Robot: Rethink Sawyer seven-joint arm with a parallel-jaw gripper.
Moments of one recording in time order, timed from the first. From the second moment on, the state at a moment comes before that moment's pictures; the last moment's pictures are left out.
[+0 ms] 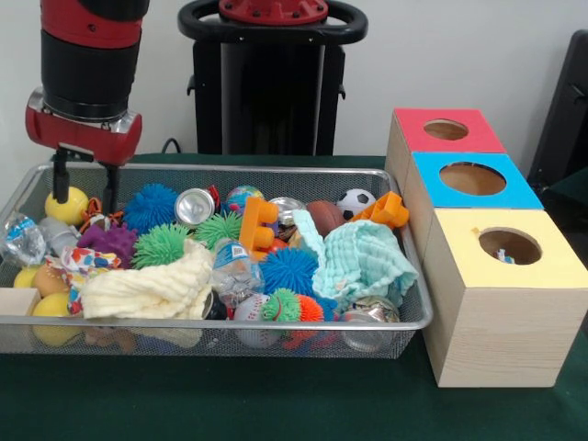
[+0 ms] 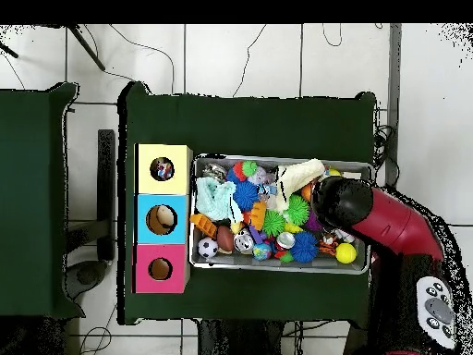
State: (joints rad) arm -0.38 -0.54 -0.24 1.46 0.03 0.55 1.36
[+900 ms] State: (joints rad) arm -0.39 -0.52 -0.24 1.46 0.03 0.53 1.36
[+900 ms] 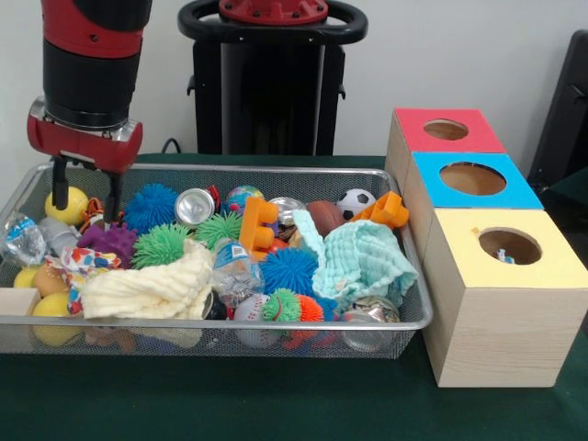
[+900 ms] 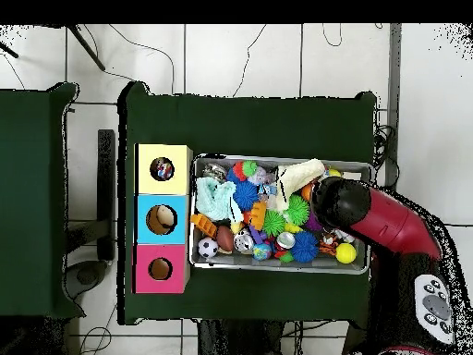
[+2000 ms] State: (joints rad) arm -0.50 -0.51 -0.17 1.54 -0.05 0.29 1.36
